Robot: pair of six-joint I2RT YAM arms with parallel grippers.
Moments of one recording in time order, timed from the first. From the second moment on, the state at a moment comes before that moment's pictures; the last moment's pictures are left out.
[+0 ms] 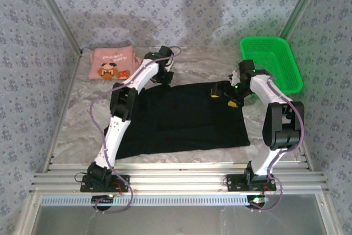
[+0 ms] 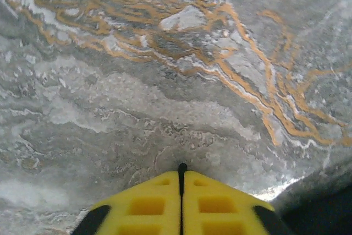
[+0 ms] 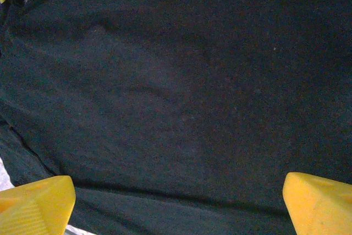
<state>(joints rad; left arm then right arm) -0.47 2.61 2.43 -1.08 0.03 -0.15 0.05 1.72 1.28 -0.88 -0.49 0.30</state>
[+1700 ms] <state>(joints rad) -0.30 2.11 2.12 -1.00 -0.08 -0.09 0.07 2.37 2.15 -1.15 0.00 0.46</state>
